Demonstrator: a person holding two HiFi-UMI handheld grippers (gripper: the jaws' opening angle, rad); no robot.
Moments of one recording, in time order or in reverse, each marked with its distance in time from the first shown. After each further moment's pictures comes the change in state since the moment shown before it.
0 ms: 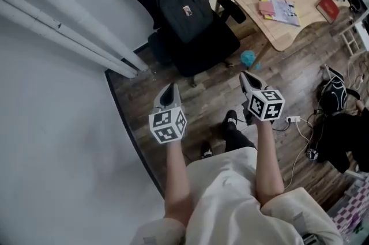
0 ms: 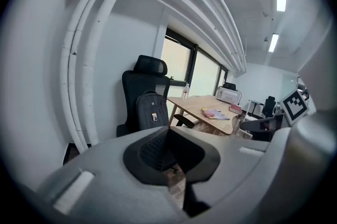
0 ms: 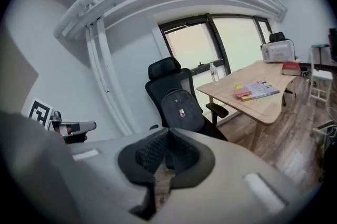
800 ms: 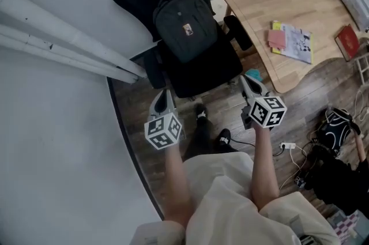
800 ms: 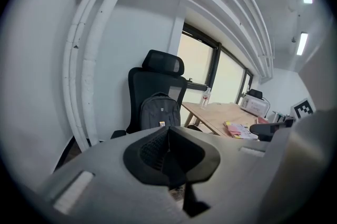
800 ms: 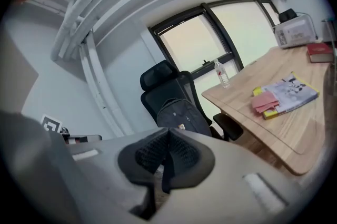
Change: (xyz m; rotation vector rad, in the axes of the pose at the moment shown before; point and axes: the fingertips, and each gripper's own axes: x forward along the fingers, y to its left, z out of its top) left arm 0.170 -0.014 0.056 -0.125 -0.023 0.207; right arm 0.140 -0.126 0.115 0.073 -0.027 0.192
